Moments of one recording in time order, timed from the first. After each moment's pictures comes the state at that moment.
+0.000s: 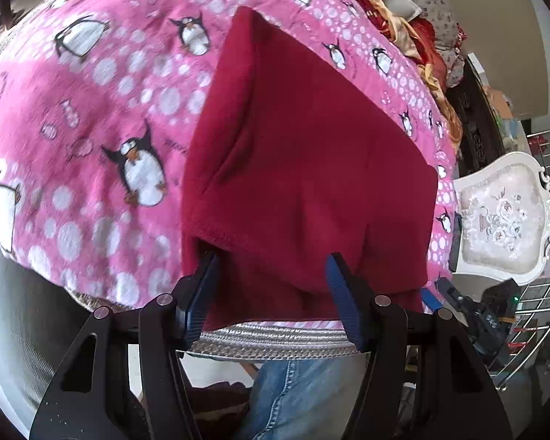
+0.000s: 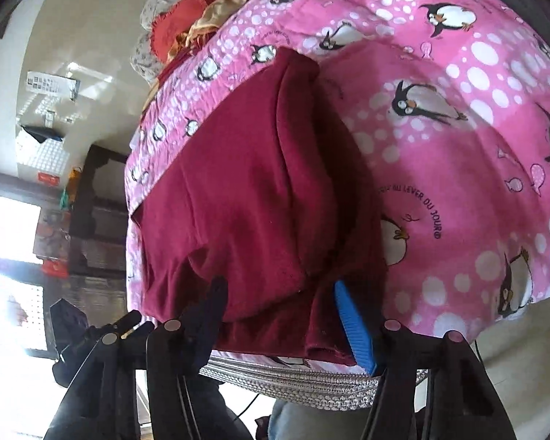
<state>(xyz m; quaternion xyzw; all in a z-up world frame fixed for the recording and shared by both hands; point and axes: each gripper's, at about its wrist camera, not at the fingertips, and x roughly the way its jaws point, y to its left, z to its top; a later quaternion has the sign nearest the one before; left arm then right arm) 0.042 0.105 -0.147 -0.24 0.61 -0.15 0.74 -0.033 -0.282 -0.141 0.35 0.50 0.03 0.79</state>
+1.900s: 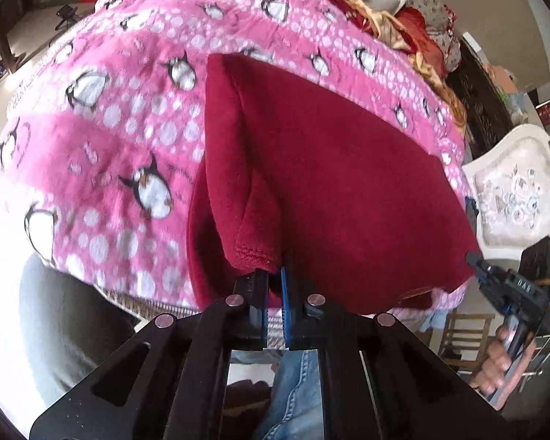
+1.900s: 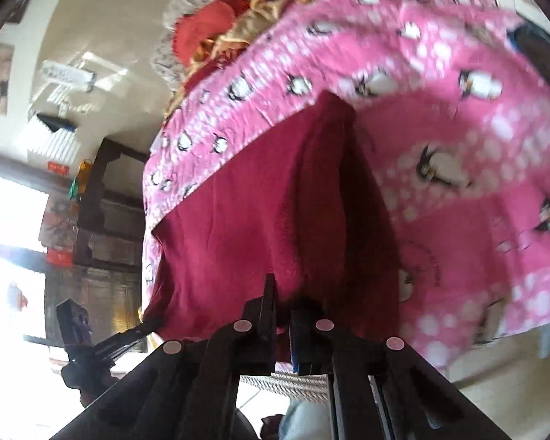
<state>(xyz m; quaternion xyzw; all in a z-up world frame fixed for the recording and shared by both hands) 0.026 0.091 -0.118 -0.16 0.60 -0.13 0.77 -0.011 -0.298 -0.093 0.31 0.51 0.08 0.80</state>
